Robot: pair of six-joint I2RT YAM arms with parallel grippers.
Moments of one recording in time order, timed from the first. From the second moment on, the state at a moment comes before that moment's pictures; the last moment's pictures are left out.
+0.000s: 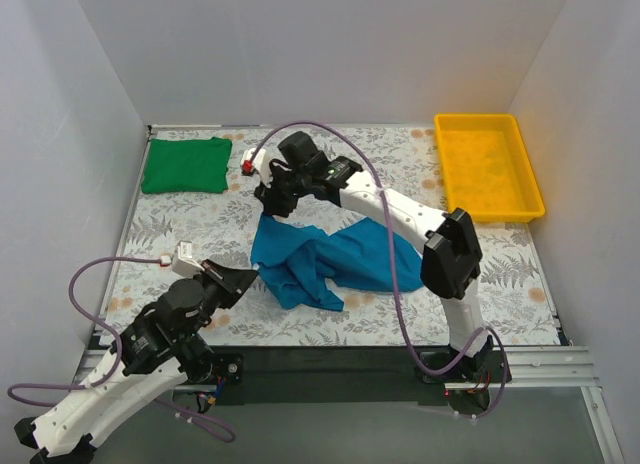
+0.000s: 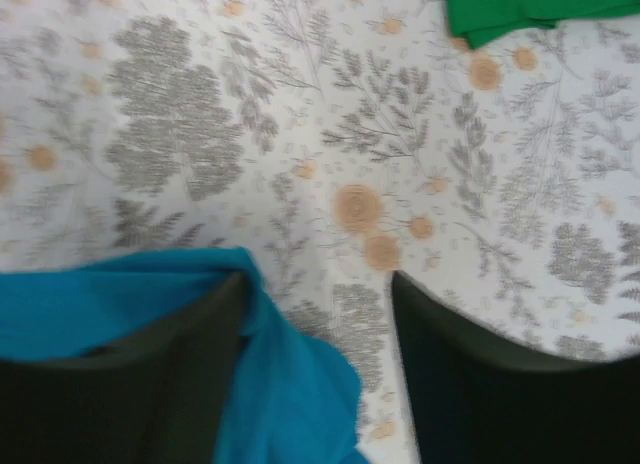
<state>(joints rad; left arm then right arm) -0.84 0.21 0.46 -0.57 -0.34 -1.24 0.87 2.01 1.89 -0.55 -0.44 -0.38</state>
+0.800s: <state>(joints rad) -0.84 0.59 0.67 -0.42 -0.42 -0.64 0.42 1.12 0.99 -0.70 -0.59 -0.79</state>
